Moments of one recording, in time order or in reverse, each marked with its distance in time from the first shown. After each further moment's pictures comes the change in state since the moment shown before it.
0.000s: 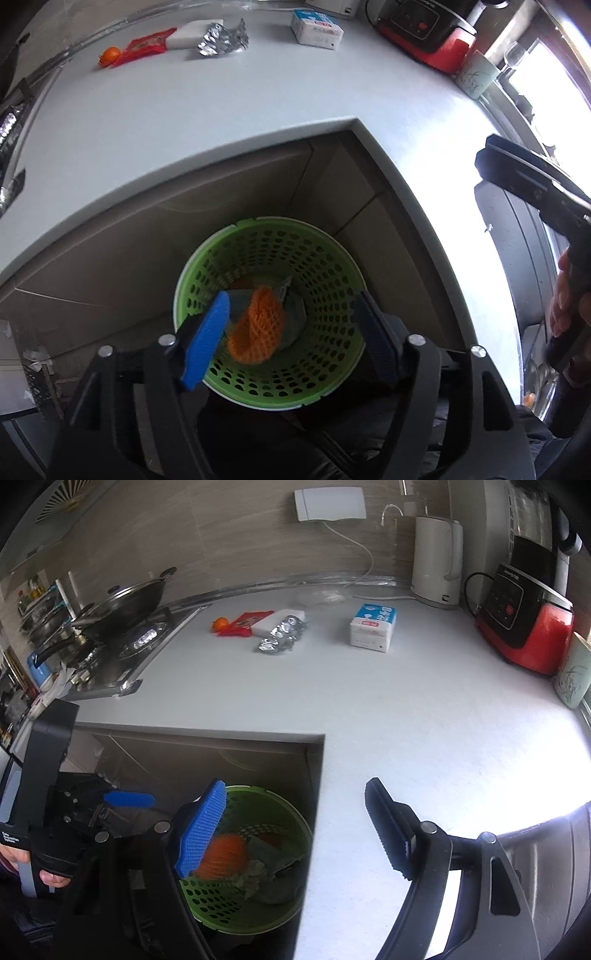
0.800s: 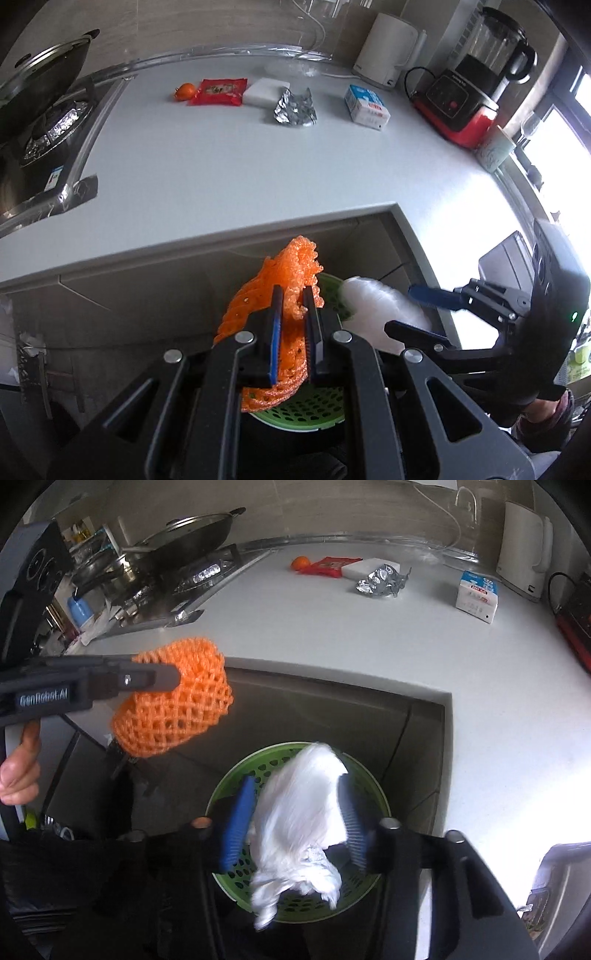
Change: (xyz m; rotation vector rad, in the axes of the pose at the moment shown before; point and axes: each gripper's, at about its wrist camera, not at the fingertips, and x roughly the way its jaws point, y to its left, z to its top) left arm -0.059 0.047 0.001 -0.134 -0.190 0.039; right arm 0.051 0.072 -0.032 -0.152 0.148 0.178
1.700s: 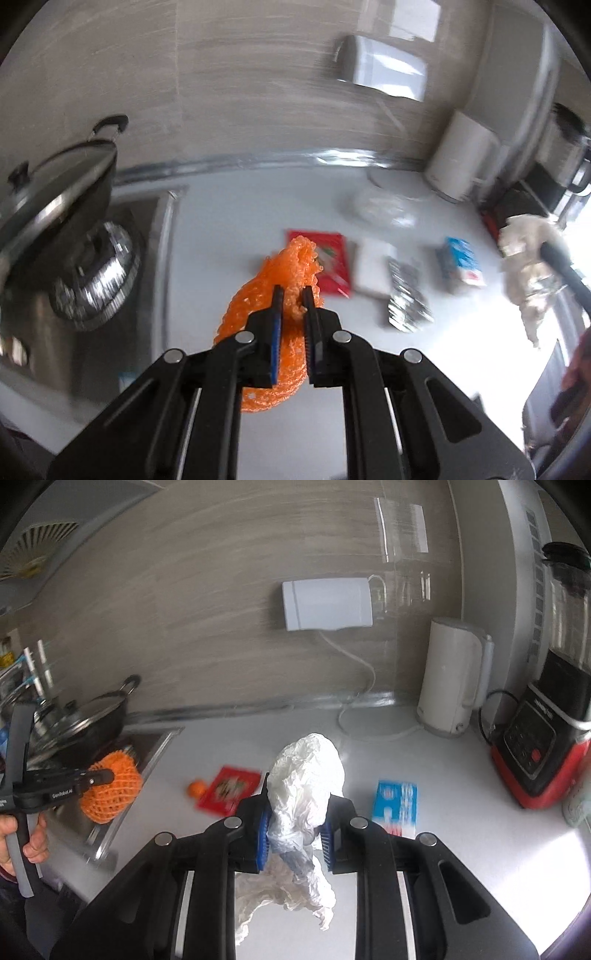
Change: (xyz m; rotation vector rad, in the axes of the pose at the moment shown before) left arm -0.013 0.119 0.215 -0.010 -0.226 0.104; right arm -0.054 -0.073 0.223 0.171 -0.426 -0.275
